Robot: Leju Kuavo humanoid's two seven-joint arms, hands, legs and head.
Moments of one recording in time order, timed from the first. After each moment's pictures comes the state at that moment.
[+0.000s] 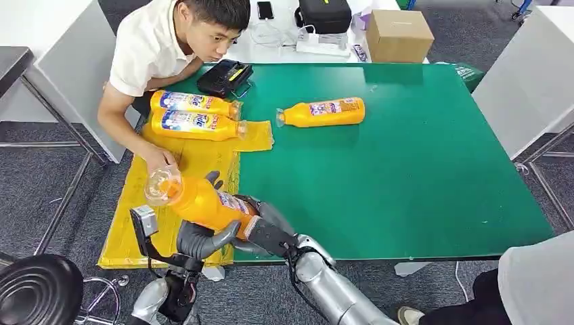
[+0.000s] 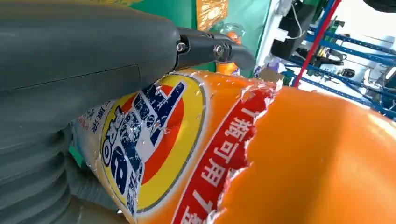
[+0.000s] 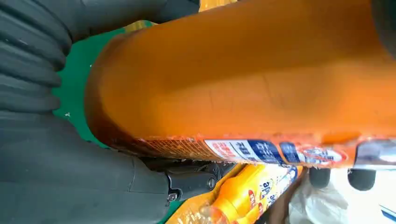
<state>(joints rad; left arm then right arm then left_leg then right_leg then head) -0.05 -0.11 -0.46 -1.42 0.43 -0.15 -0.26 -0.42 0.24 0.61 -0.73 0.43 -0.01 -0.53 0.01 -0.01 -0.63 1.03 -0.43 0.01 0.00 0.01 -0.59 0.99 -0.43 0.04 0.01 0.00</state>
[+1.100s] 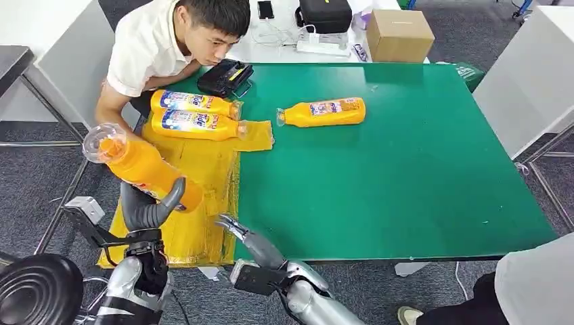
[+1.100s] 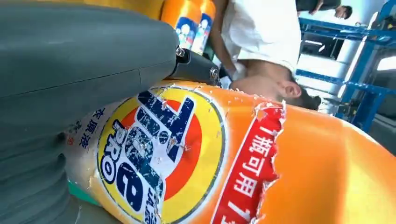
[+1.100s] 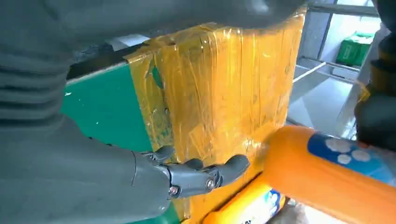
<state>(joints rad) -0.13 -0.12 -0.24 -1.47 0.27 0.14 -0.42 -0.32 0.24 0.73 -0.75 0.47 -0.13 -0.63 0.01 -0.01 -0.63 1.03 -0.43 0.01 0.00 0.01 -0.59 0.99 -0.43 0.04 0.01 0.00</state>
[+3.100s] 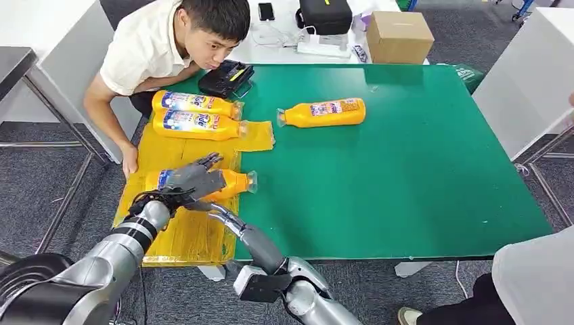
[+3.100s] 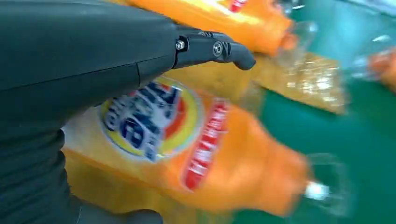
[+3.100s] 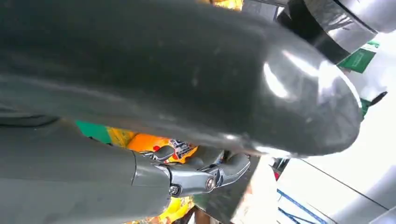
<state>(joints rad) -0.73 -0.05 -0.24 -0.45 -0.90 -0.10 -0.34 -0.26 0.21 0.74 -0.95 0.45 -0.13 -0.69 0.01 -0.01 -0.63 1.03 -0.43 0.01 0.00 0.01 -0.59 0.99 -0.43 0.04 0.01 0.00</state>
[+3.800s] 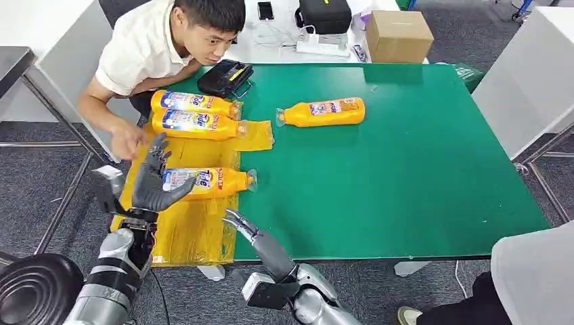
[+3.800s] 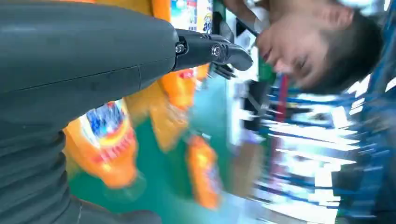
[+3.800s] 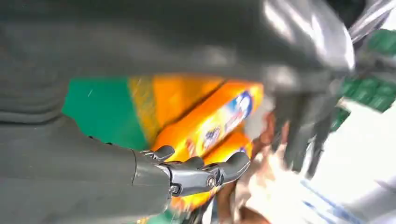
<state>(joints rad) -0.33 -0.04 -0.09 -1.09 0.19 -0.31 -0.41 -0.22 0.17 0.73 -0.97 0.50 -0.25 -0.68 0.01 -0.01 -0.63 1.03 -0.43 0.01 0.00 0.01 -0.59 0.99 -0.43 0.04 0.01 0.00</state>
